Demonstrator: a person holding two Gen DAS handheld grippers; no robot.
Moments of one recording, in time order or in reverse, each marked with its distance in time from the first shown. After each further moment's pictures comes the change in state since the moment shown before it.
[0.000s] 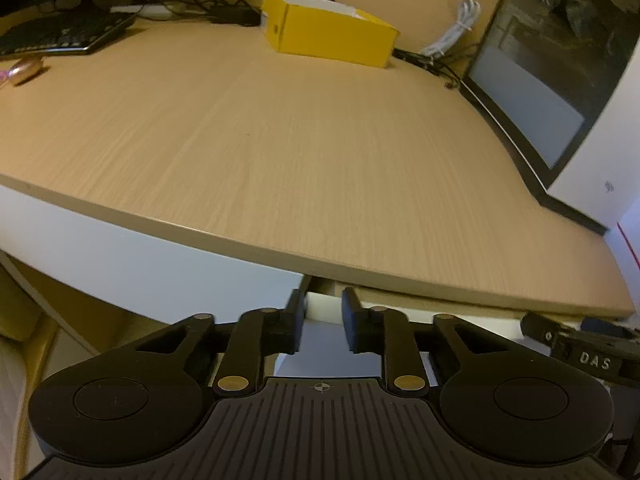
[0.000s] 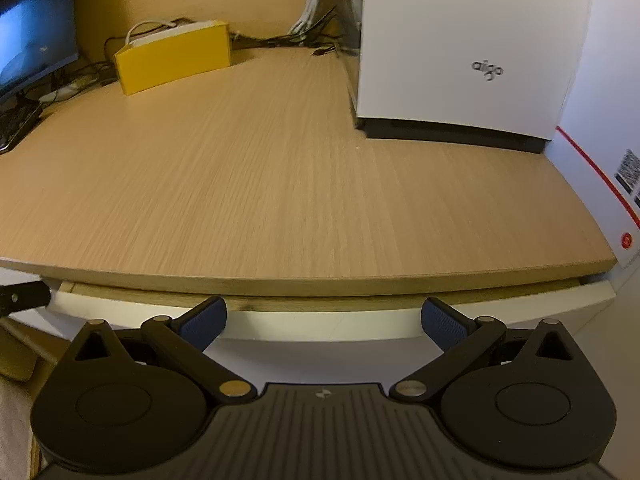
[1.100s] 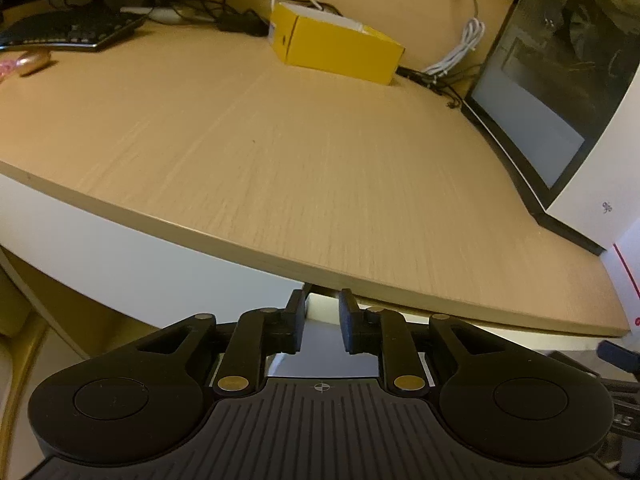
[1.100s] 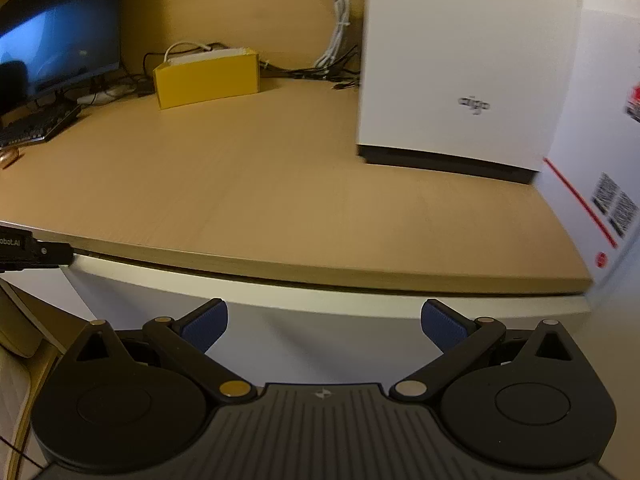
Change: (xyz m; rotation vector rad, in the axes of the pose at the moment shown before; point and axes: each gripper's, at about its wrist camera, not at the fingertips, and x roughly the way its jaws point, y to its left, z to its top) left arm 0.006 0.000 -0.003 -0.045 -0.042 -0.014; right arm -0.032 -0.011 -0.022 -0.089 -0.119 0.041
